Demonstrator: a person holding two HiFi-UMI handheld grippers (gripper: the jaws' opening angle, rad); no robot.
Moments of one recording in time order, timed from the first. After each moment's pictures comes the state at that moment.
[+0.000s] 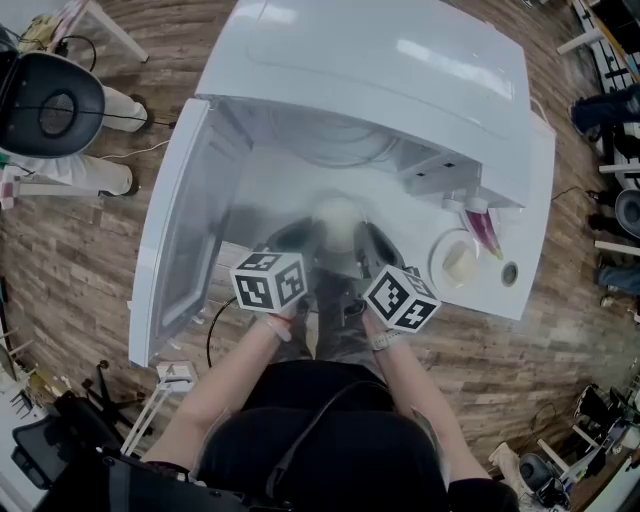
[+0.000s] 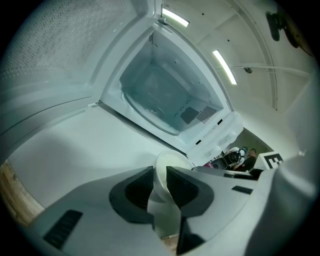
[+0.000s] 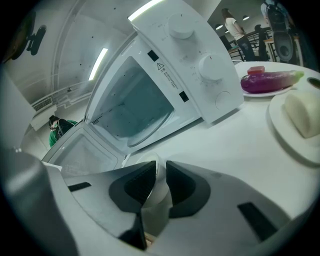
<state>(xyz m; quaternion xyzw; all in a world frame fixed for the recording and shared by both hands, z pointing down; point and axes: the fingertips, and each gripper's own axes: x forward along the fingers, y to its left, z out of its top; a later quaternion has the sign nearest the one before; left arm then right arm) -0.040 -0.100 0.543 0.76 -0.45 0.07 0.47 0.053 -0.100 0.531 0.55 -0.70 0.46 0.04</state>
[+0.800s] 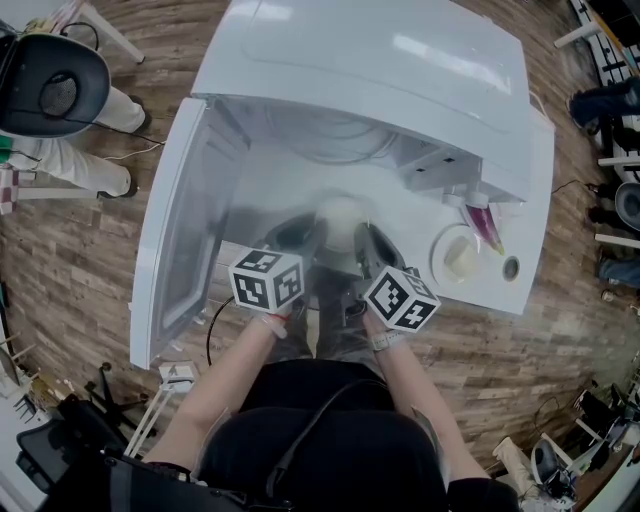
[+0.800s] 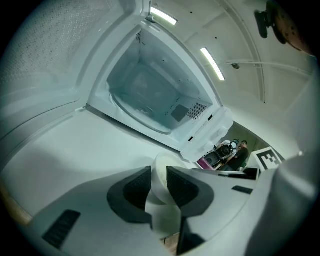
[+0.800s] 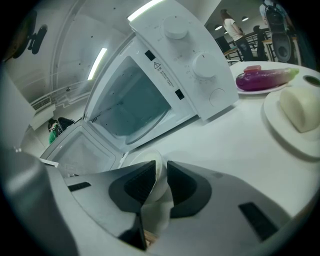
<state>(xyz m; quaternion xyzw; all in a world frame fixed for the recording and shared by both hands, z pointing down) -0.034 -0.100 0.536 0.80 -0.41 0.08 0.43 0.056 -0.092 0.537 0.55 -0.70 0.45 0.04</state>
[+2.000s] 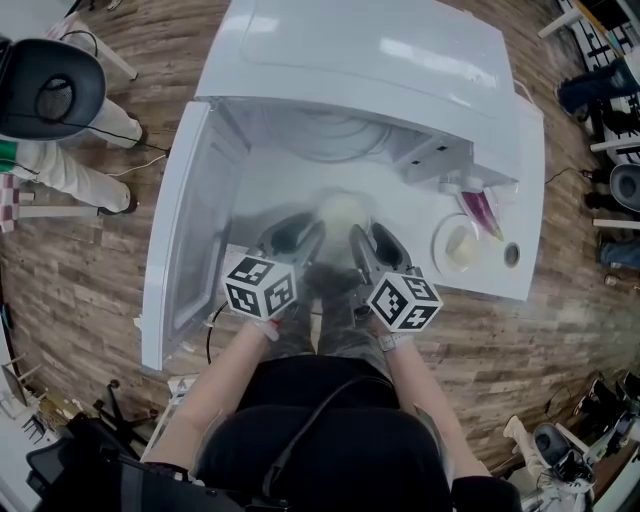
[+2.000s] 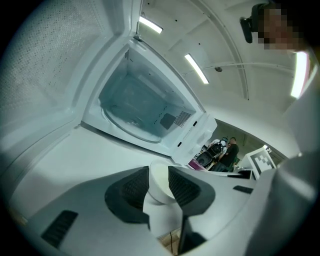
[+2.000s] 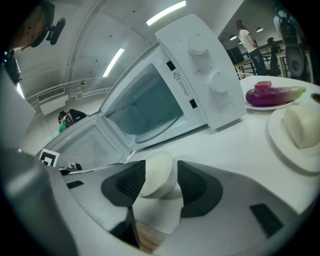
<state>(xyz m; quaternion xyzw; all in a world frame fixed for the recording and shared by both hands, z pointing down) -0.047 -0.092 0.511 0.85 -0.38 0.04 0.37 0.048 -0.079 0.519 0.54 -0.75 0.38 0.05</state>
